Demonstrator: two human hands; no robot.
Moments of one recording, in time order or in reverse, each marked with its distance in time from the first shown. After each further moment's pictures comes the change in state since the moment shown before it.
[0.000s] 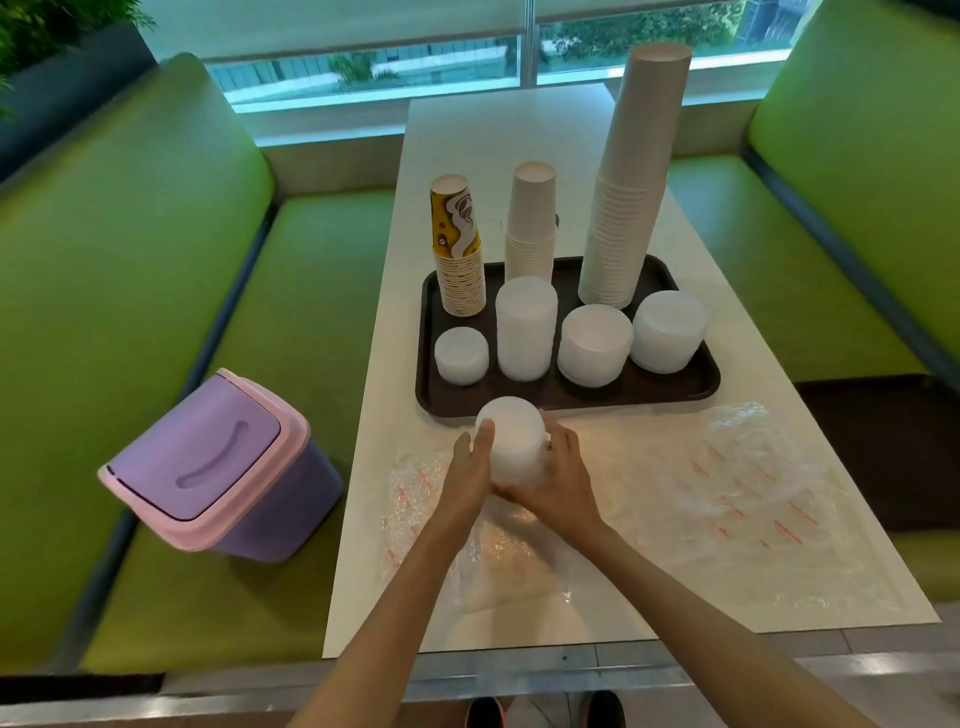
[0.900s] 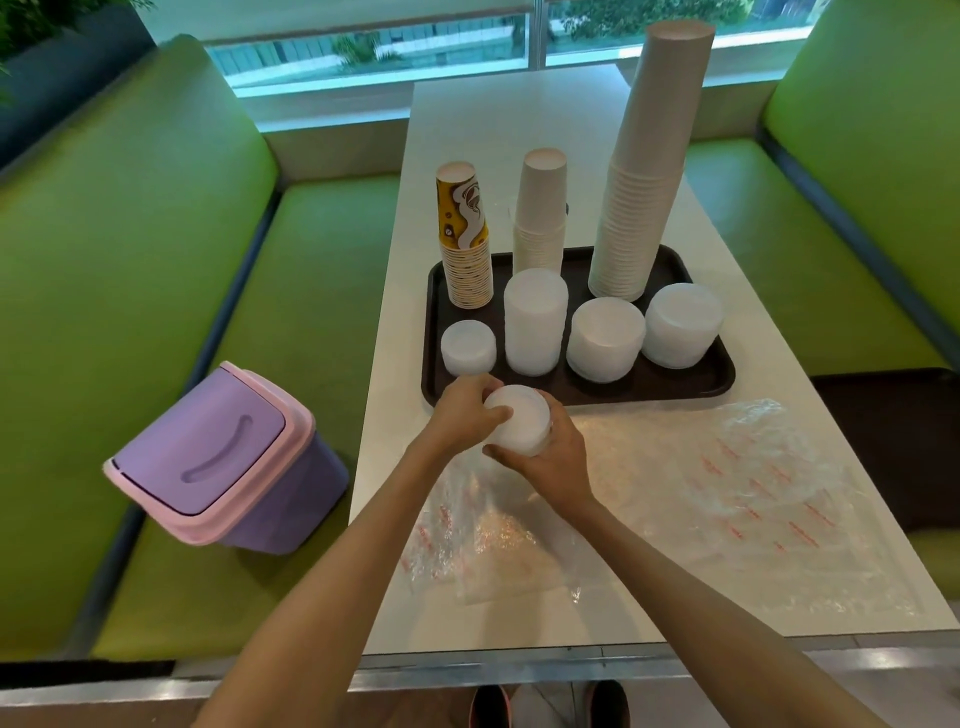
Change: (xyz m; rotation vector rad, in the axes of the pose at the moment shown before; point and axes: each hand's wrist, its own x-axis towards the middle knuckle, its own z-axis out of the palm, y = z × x) left_hand 0.044 0.055 -0.020 0.732 -0.063 0.298; right_hand 0.023 -0.015 0.007 0.197 0.063 -0.009
